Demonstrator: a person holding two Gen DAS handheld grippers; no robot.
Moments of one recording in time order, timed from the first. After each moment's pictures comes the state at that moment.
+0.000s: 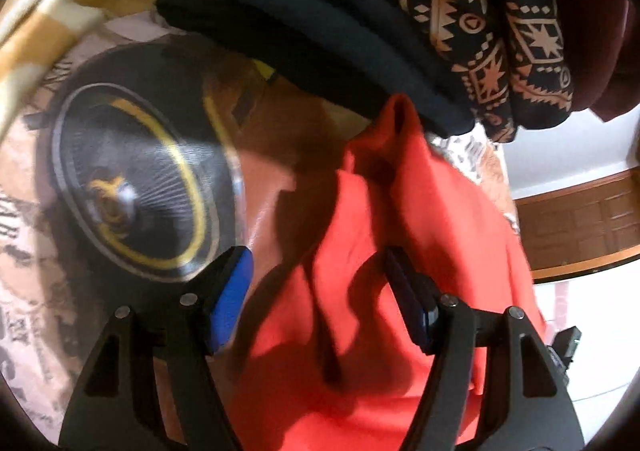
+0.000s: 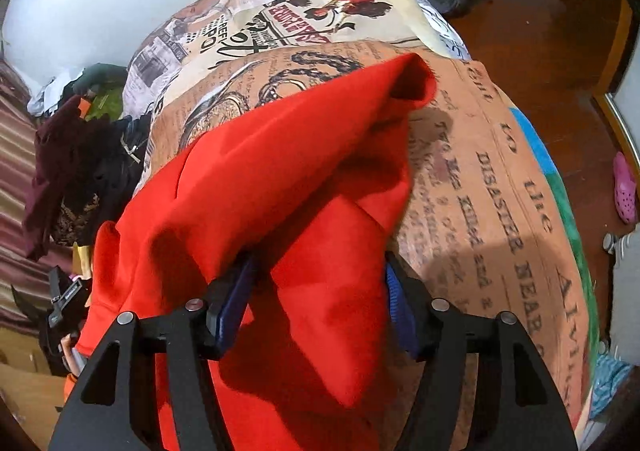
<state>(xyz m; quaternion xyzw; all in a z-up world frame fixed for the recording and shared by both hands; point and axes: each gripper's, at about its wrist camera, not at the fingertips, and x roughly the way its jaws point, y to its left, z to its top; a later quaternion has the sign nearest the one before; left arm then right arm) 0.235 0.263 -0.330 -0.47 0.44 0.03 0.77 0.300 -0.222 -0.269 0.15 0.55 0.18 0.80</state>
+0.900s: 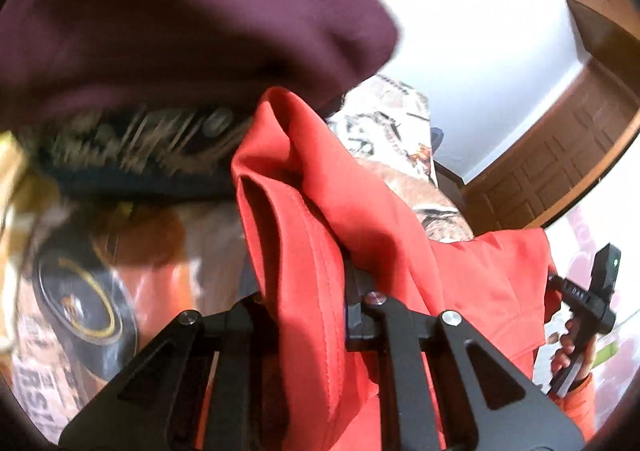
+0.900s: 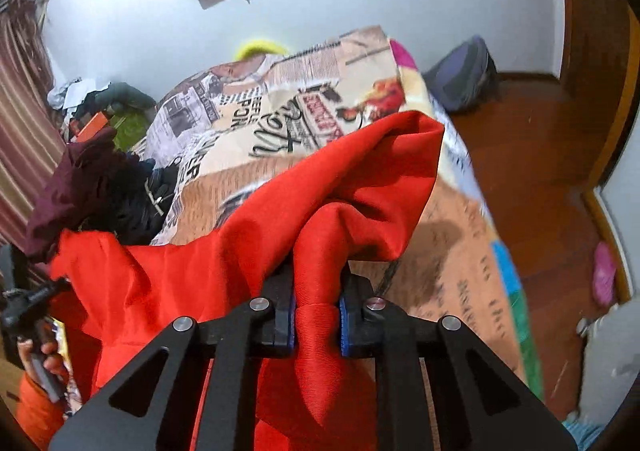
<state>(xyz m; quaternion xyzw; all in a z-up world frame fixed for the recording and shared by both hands) 0.312 0.144 -0.192 -0.27 0.37 -0.01 0.89 0.298 -0.215 -0.192 0.08 0.42 0.18 0.89</state>
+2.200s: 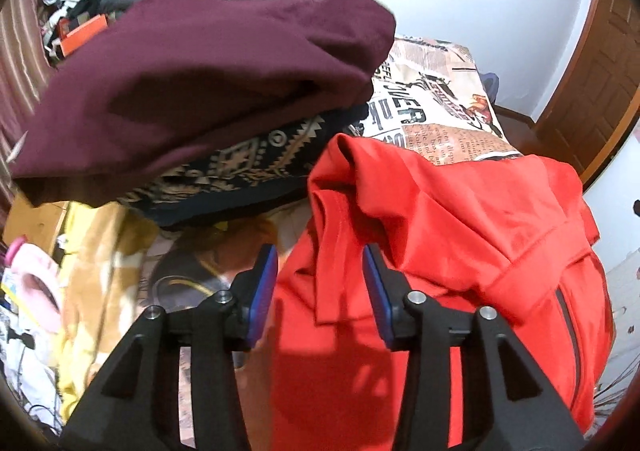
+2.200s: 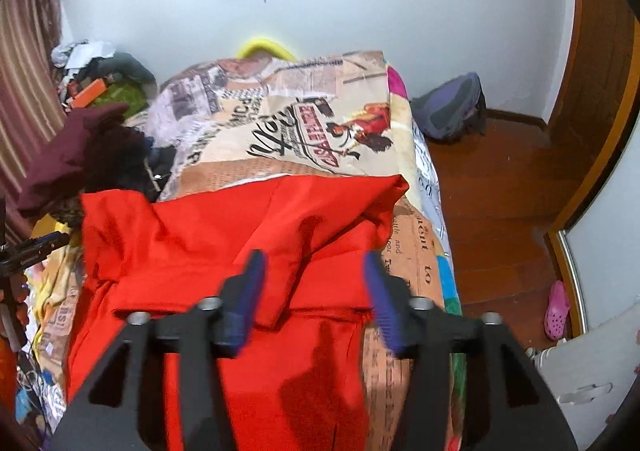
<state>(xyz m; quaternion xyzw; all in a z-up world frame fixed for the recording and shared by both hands) 0.253 0.144 -0.155 -0.09 0.43 0.09 0.89 0.248 -0.228 -0.149 0.00 0.40 0.17 0.90</state>
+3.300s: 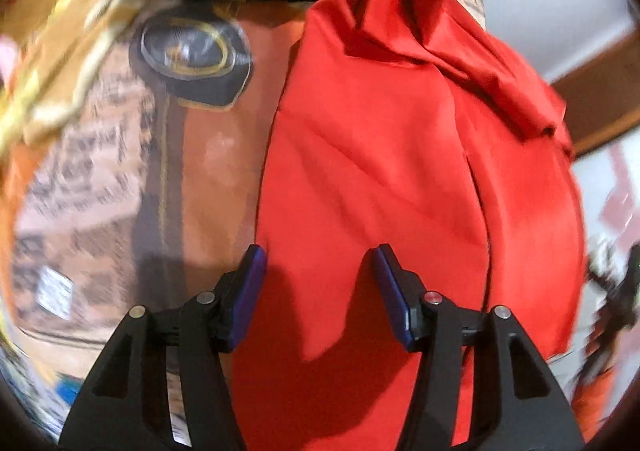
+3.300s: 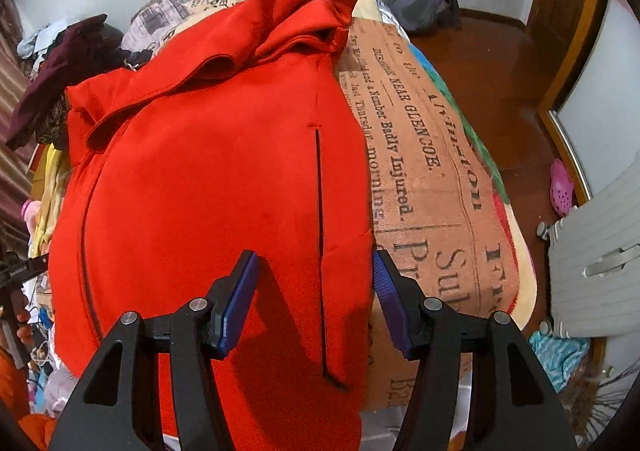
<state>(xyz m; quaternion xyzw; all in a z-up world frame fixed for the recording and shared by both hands) 0.121 0.148 -0.277 -0.29 0.54 0.03 0.79 0.137 -0.261 -0.256 0.04 0.53 0.13 0.84</state>
